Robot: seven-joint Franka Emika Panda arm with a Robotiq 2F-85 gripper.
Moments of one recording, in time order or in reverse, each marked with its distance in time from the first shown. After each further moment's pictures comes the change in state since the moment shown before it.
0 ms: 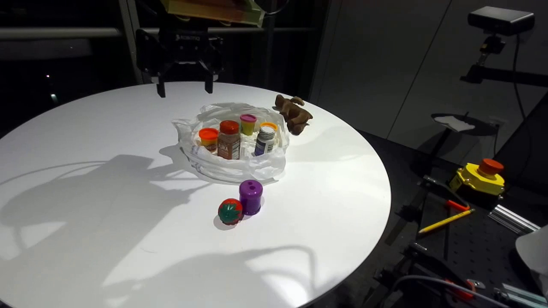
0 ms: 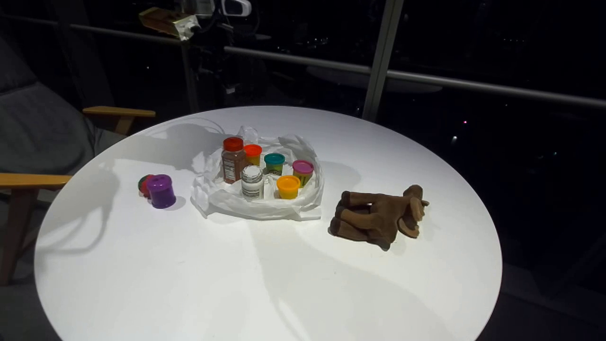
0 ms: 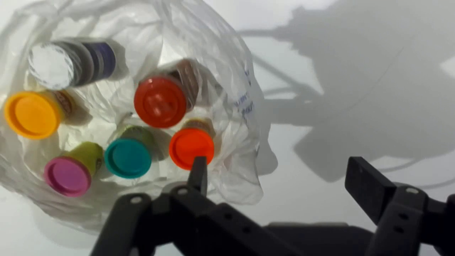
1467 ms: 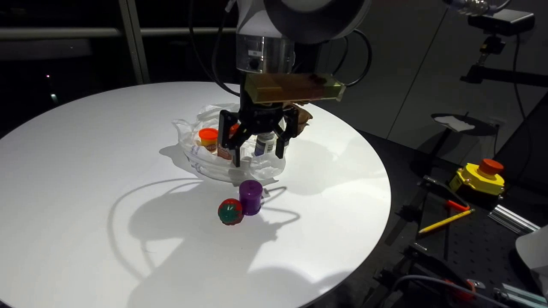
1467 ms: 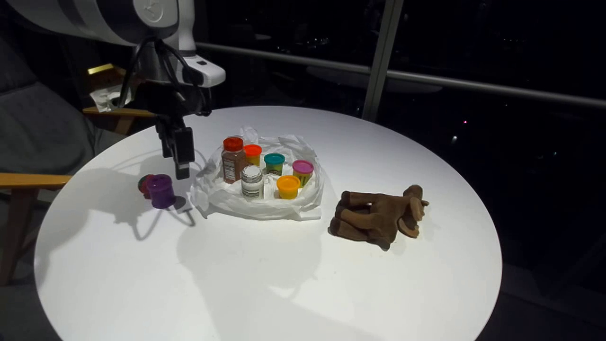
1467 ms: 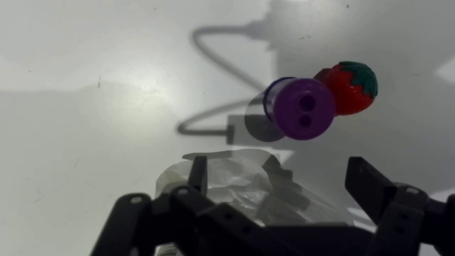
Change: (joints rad) arm -0.050 -0.176 0.053 -0.550 0.086 0.229 0.142
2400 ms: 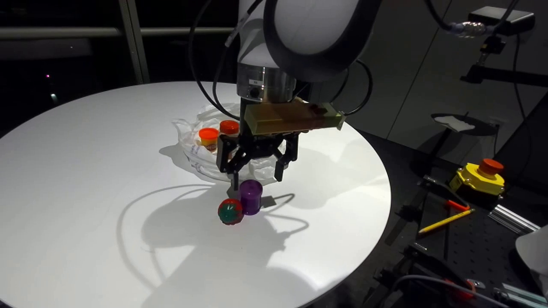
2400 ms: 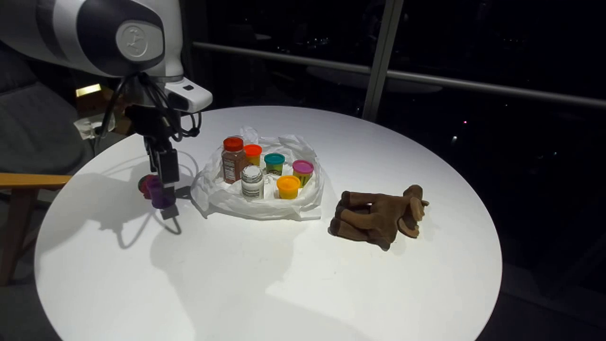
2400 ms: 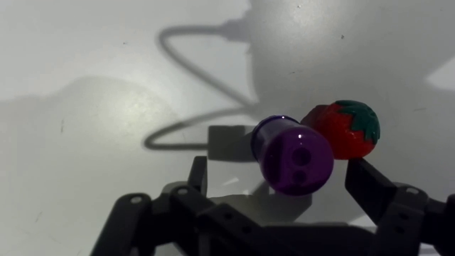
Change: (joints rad) arm 0.005 0.056 0.037 -0.037 0.053 0.099 0.000
